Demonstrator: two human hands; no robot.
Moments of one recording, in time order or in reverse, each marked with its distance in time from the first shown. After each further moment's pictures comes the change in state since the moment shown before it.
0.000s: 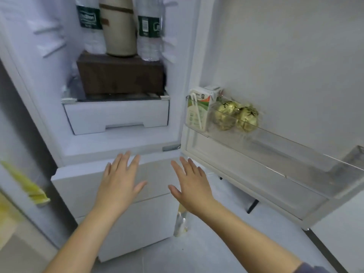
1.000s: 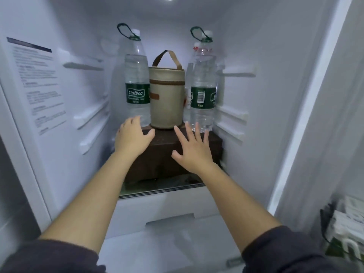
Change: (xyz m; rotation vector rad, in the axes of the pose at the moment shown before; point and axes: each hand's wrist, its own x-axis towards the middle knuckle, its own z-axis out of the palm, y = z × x) left_hand 0.405 -0.182 -0.123 -0.230 0.340 -0.231; right_hand 0.437 -0.088 -0.124 -0.138 0.336 -0.061
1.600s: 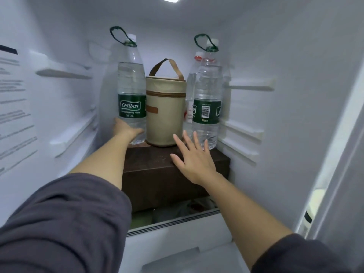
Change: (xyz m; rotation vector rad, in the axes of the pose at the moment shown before) left_hand 0.142 -0.028 0.037 -0.541 -0.024 -0.370; right_hand 0.057 0.011 0.016 0.007 0.008 -0.012
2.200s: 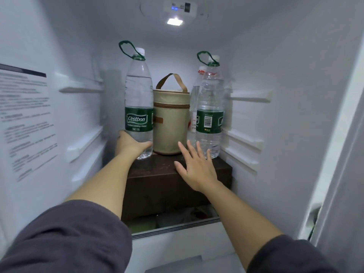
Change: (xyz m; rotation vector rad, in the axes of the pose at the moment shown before) left_hand -0.047 -0.003 -0.013 0.125 0.070 0.052; right_hand -0.001 0.002 0.002 0.048 0.026 0.003
